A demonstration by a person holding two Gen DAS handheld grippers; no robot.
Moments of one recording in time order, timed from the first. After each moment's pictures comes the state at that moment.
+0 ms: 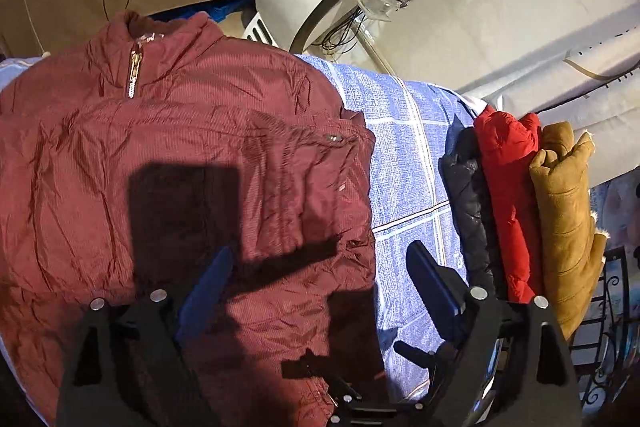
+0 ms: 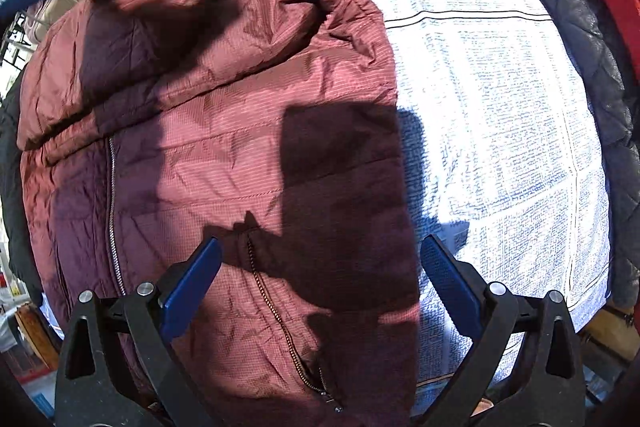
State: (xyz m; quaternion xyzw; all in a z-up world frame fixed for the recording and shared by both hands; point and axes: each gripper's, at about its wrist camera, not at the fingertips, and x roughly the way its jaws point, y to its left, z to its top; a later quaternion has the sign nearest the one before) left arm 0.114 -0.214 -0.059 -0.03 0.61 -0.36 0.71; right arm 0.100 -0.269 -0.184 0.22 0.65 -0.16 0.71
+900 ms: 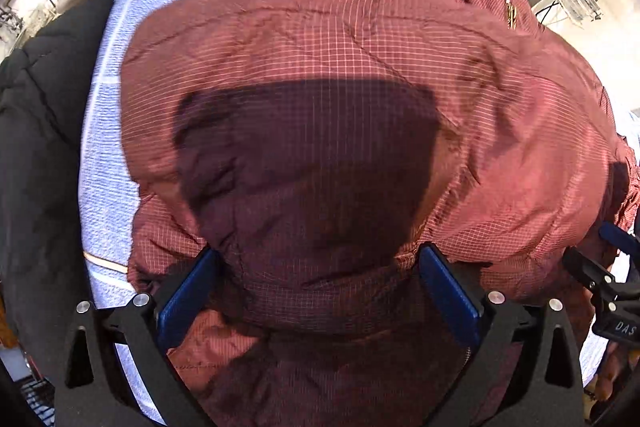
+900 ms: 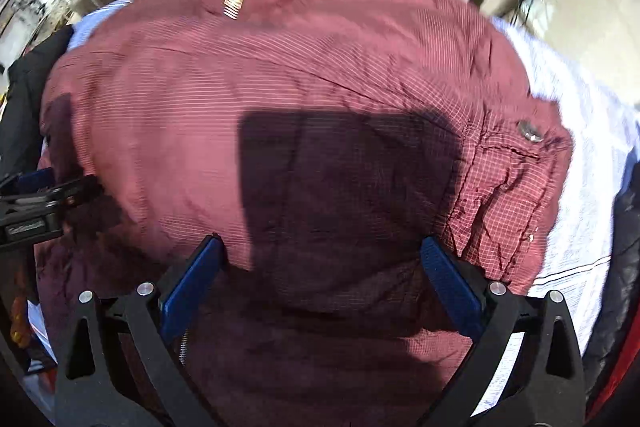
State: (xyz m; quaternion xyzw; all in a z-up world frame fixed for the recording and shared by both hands) left arm 0.233 -0.029 -0.170 0.08 0.66 -0.10 0.74; right arm 0.309 -0.233 -0.171 0.10 0.64 -0.05 0.76
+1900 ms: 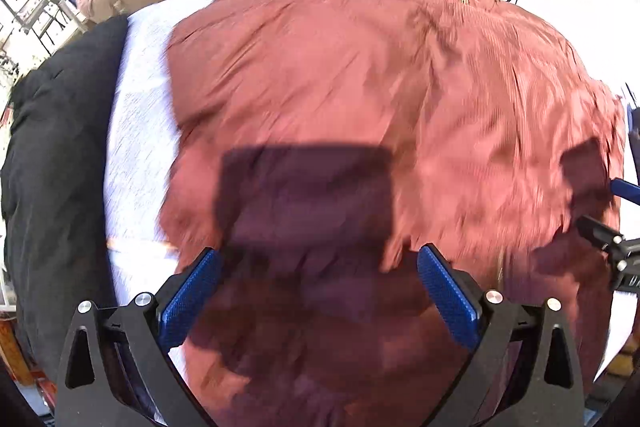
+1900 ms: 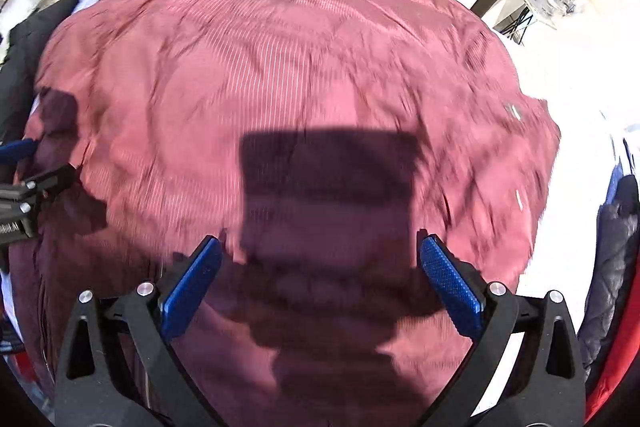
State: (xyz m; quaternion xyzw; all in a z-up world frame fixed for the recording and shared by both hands) left arm 0.207 0.016 -0.153 0.13 0.61 -0.14 0.77; right arm 0.275 -0.214 -0.159 0.03 0.62 -0.05 0.78
